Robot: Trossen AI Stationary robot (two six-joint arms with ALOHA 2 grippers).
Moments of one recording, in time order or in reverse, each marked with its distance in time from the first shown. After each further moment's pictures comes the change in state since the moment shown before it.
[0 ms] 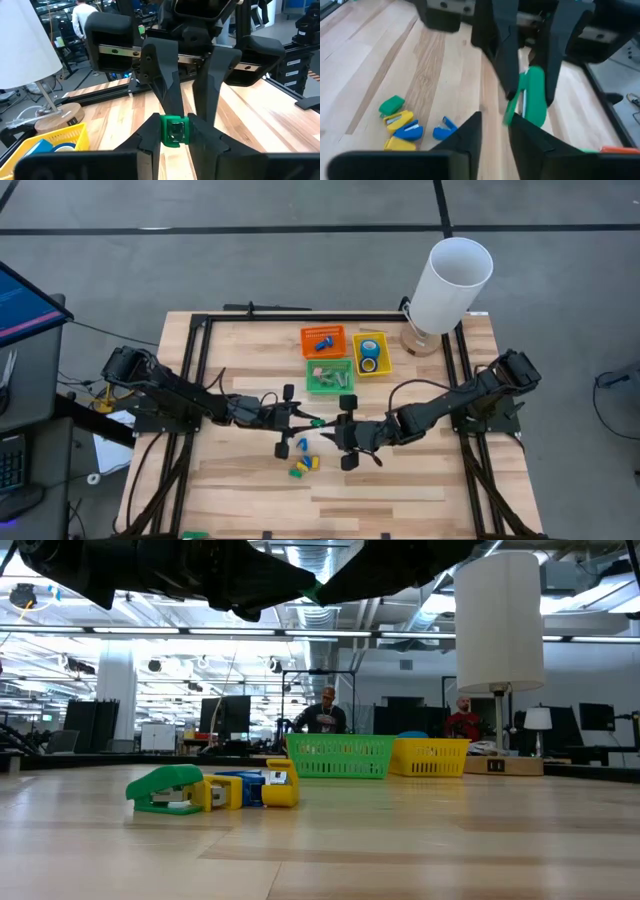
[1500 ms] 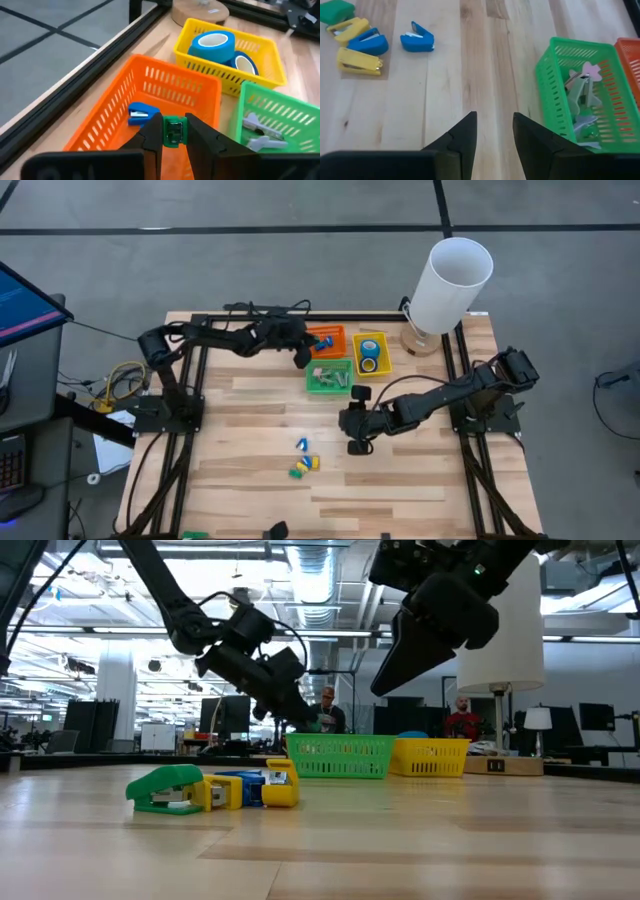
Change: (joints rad) left arm 0.829 0.280 0.300 -0.425 0.418 -0.234; right arm -0.085 0.000 -0.004 -0.388 -0.053 0.254
